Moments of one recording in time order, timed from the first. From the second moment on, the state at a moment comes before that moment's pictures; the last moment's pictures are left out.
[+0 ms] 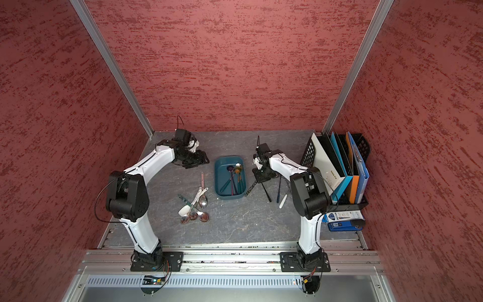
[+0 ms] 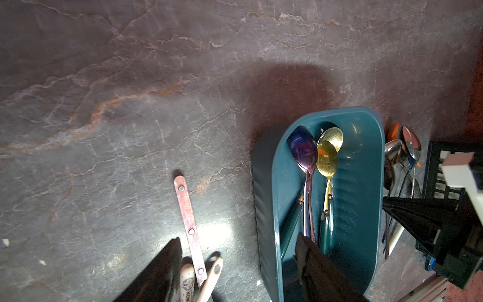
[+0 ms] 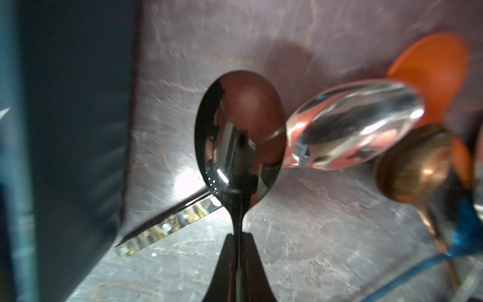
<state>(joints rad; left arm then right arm) -0.19 1.85 1.50 -0.79 0.31 -0.34 0.37 1.93 1.43 -0.82 -0.13 0.03</state>
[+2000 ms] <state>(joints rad) -0.13 1.74 1.32 -0.69 0.39 -0.36 0.55 2.32 1.97 -0.96 -0.16 0.49</state>
